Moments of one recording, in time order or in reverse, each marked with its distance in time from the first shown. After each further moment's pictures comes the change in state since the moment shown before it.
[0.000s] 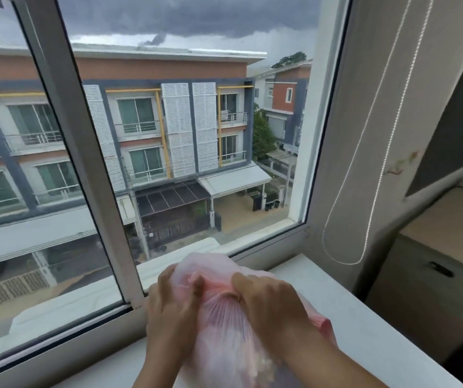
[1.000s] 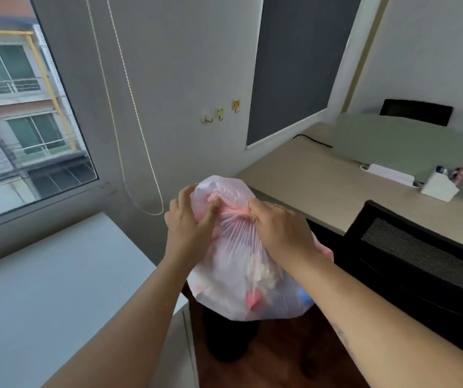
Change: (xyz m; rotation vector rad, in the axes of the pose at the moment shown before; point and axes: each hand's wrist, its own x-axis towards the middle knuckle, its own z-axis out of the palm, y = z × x) left_hand -0.215 0.273 0.395 -0.176 -0.371 0.237; right_hand -0.271 0.423 -0.123 -0.081 0.215 0.300
